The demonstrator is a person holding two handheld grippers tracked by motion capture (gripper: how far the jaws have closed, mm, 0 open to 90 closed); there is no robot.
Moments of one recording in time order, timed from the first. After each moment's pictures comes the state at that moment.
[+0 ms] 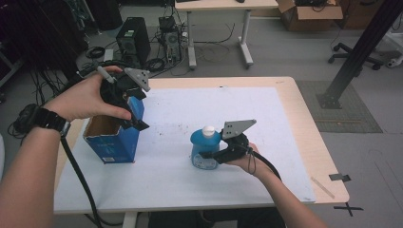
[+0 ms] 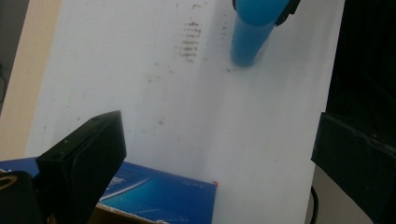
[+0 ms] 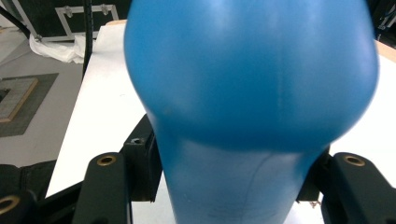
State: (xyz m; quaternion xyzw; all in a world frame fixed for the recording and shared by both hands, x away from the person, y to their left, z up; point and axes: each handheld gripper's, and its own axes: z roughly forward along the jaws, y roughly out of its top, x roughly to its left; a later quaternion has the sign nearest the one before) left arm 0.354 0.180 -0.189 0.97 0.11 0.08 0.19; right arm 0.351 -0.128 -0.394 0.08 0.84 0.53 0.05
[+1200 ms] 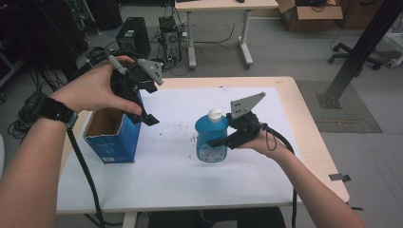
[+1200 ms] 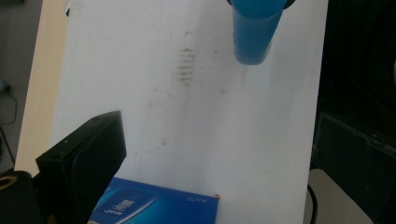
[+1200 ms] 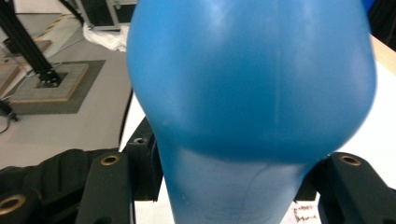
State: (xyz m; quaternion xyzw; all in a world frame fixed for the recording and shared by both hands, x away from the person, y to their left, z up) left arm 0.348 0.144 -0.158 0.98 0.07 0.09 0.19; right arm 0.366 -0.143 -0.313 0.02 0.86 0.51 -0.02
